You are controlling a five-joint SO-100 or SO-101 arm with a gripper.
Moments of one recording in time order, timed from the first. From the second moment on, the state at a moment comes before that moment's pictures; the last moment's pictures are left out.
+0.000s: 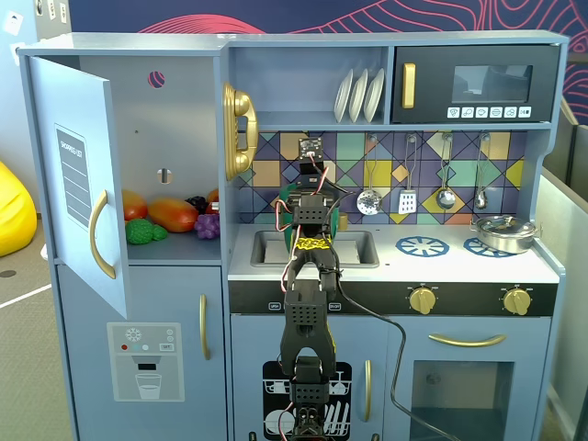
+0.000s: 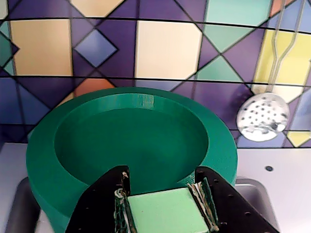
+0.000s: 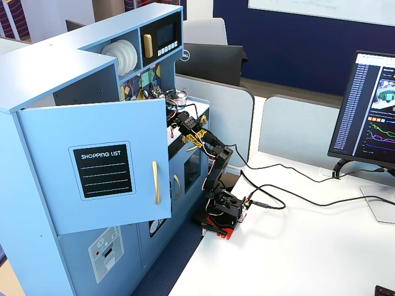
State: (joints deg) arm 3.3 108.1 74.7 34.2 -97.7
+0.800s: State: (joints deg) arm 3.1 109.2 74.7 33.1 -93.8
